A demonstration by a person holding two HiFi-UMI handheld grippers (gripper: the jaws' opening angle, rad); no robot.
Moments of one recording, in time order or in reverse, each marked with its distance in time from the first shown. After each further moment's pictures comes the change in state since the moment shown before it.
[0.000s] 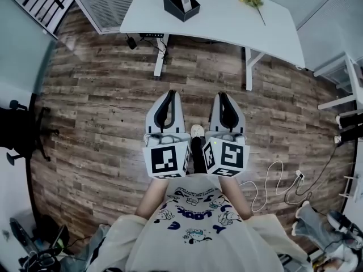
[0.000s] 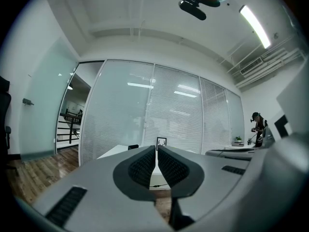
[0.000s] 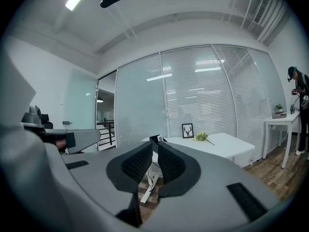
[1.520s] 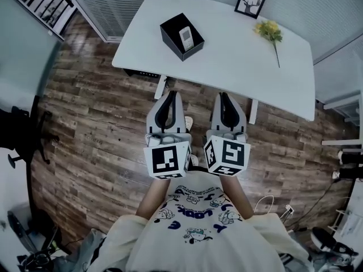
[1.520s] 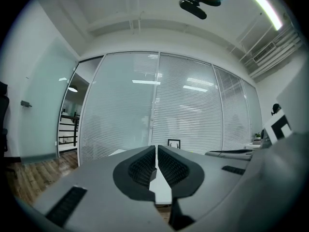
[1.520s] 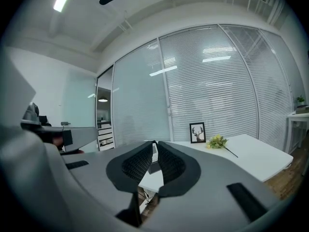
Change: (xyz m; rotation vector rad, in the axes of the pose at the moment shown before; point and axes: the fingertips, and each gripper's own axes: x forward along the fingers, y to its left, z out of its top) left arm 0.283 0.023 0.007 0.018 0.022 0.125; right arm 0.284 -0.097 0.035 0.005 0.037 0.115
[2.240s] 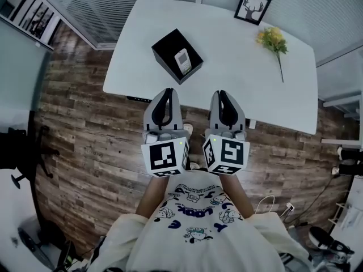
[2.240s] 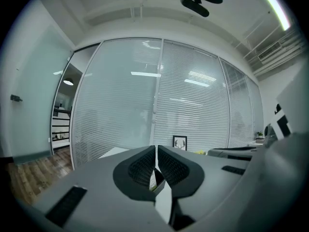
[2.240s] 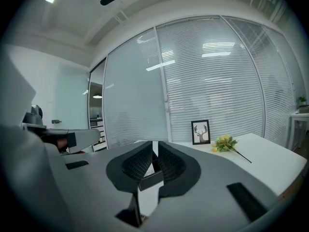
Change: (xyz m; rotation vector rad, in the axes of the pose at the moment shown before) left arm 0.158 0.047 -0.012 -0.017 0.072 -0.032; right arm 0.150 -0.021 0.008 0.010 0.045 -0.041
